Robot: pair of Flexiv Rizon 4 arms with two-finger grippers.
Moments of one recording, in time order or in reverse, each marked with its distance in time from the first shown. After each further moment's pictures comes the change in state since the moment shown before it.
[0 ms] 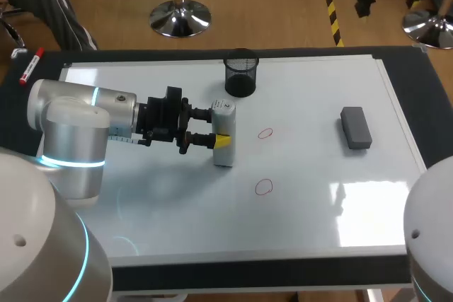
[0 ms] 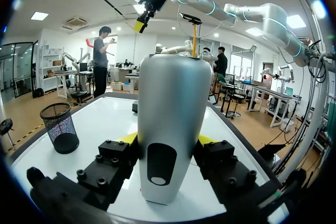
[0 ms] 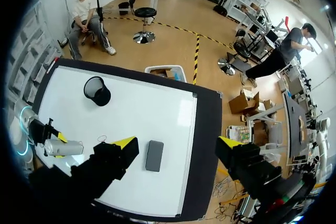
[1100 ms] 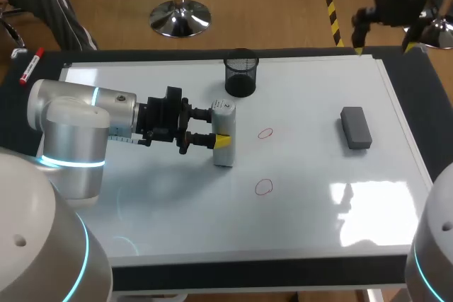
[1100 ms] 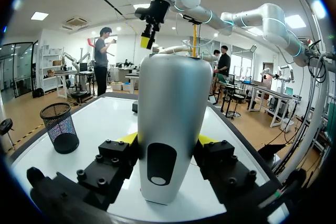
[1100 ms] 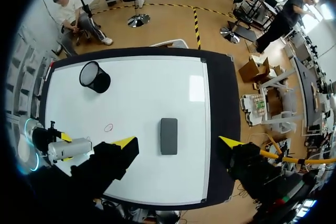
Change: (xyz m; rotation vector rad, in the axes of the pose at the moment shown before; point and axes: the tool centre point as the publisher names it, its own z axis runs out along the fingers) left arm 0.000 0.000 0.000 0.000 0.000 0.000; right arm 0.024 -0.056 0.042 0.187 0.089 0.173
